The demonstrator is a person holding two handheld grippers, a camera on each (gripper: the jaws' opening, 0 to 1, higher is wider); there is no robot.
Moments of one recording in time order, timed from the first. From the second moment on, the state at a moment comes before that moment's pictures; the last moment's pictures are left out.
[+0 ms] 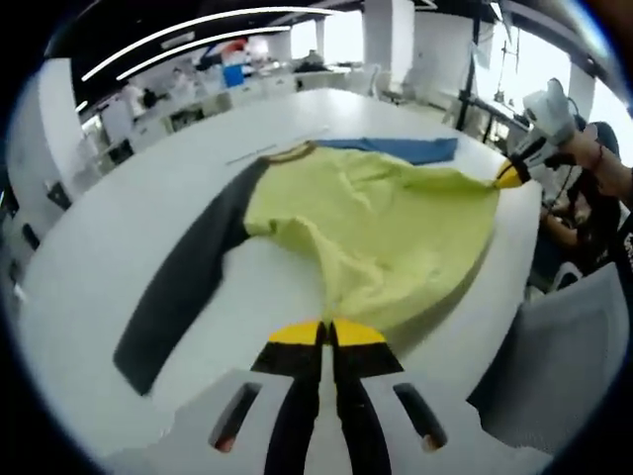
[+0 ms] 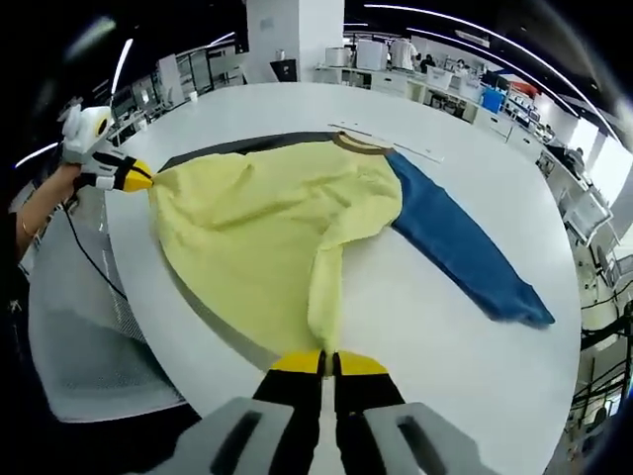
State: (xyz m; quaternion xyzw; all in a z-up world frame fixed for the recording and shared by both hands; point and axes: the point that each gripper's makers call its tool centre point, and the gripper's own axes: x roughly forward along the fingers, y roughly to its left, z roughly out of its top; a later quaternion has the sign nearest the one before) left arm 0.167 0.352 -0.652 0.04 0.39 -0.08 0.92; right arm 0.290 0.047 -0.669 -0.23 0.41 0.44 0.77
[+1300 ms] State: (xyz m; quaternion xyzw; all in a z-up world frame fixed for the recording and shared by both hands) left arm 0.119 0.355 -0.702 0.00 0.44 -0.04 0.90; right arm 0.257 0.028 -0.726 -0.17 0.49 0.39 0.76
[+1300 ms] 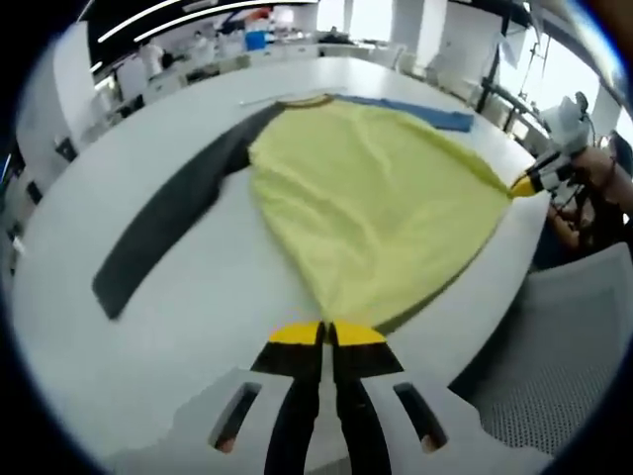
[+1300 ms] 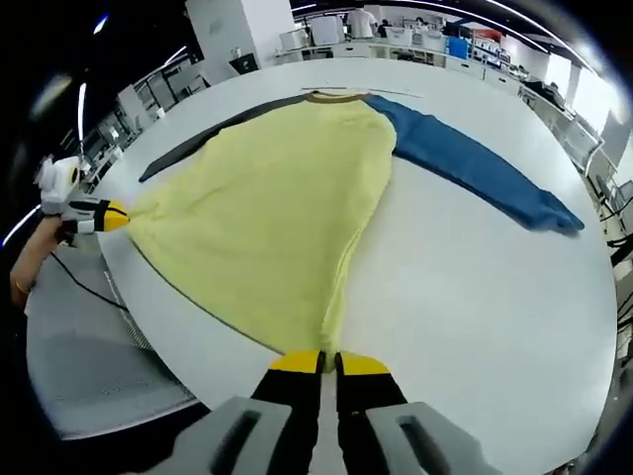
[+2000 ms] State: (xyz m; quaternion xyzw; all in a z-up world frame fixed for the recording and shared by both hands) left arm 0.111 0.353 -0.707 0.00 0.46 -0.04 0.89; right arm 0.261 0.020 -0.729 -0.16 0.49 0.37 0.77
